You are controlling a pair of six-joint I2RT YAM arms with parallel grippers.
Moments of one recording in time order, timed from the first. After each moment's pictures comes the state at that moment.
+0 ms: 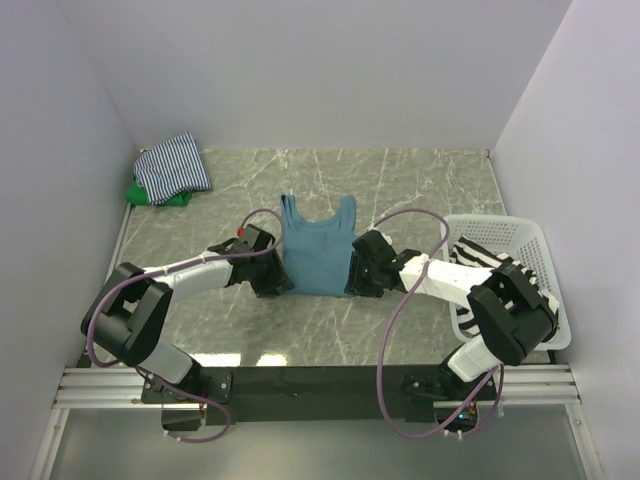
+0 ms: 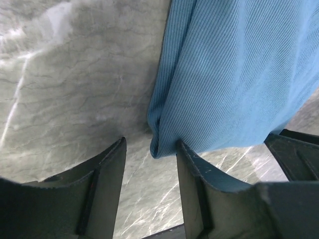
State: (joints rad) left arm -0.54 1.51 0.75 -0.29 0.13 -0.94; right arm 0.67 1.52 0.77 -0.32 0.04 0.80
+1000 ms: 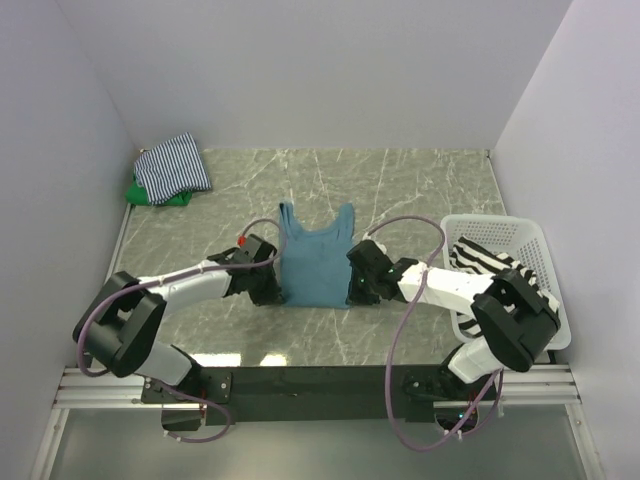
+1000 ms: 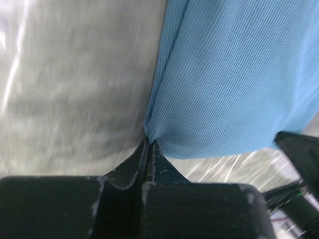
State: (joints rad) left arm -0.59 1.46 0.70 -0.31 0.10 -0.95; right arm 0.74 1.49 0.72 -0.30 0.03 0.85
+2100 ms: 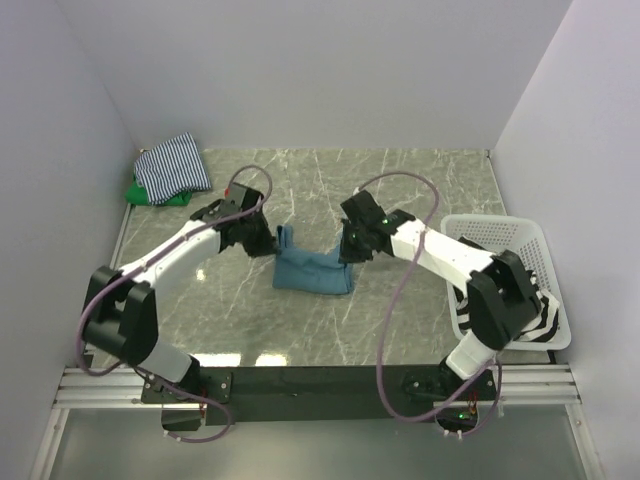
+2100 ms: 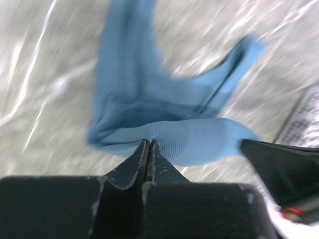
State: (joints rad) left arm -0.44 1.48 1.06 -0.56 0.13 -0.88; right arm 0.64 1.60 1.15 -0.57 0.01 0.70
